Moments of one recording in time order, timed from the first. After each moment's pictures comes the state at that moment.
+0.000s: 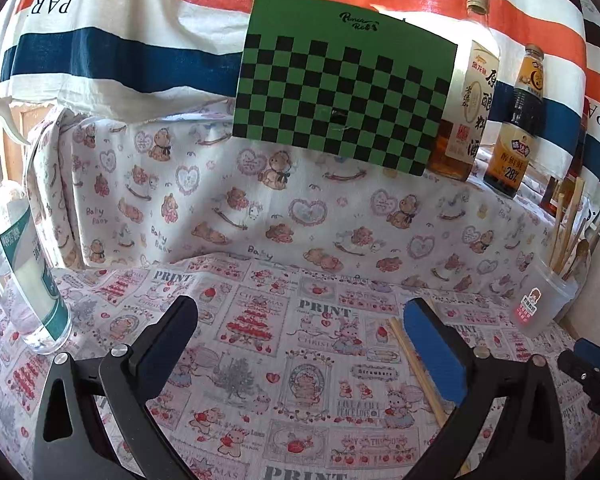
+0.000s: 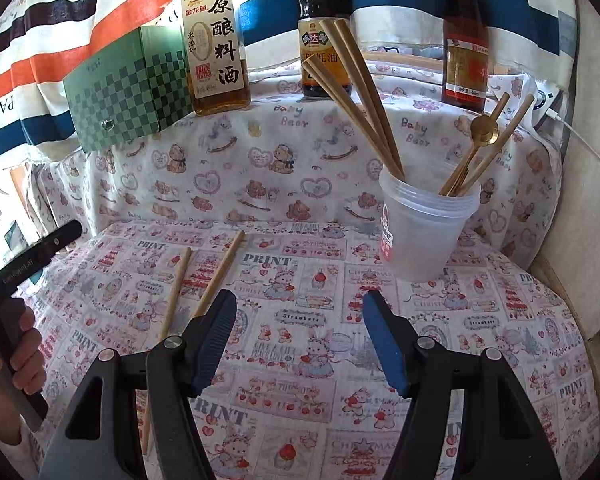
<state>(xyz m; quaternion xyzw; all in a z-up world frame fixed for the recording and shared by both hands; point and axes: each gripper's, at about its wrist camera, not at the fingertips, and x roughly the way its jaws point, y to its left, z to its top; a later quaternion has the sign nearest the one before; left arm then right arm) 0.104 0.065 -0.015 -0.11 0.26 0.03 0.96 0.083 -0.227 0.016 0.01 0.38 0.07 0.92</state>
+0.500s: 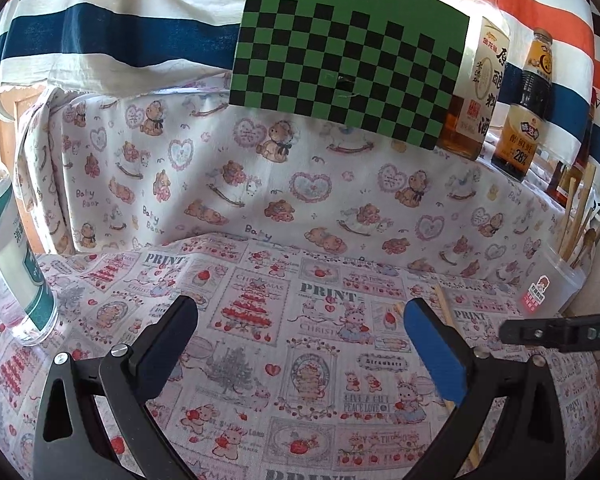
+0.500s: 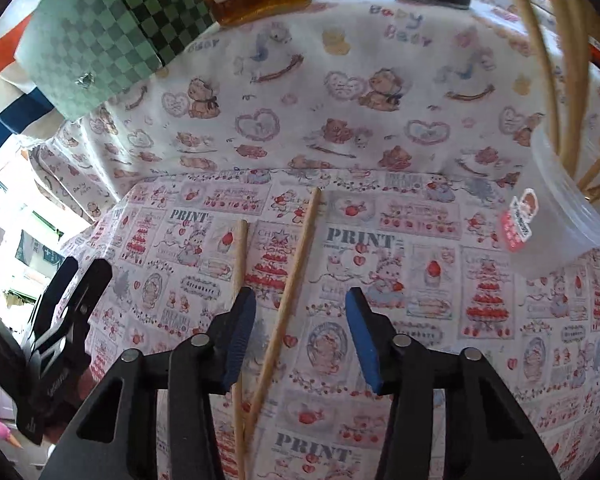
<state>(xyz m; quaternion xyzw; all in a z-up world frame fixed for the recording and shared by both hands) 0.115 0.063 -0.030 -0.11 0.28 0.02 0.95 0.192 -0.155 -0.009 0.04 0.57 0.13 0.81</state>
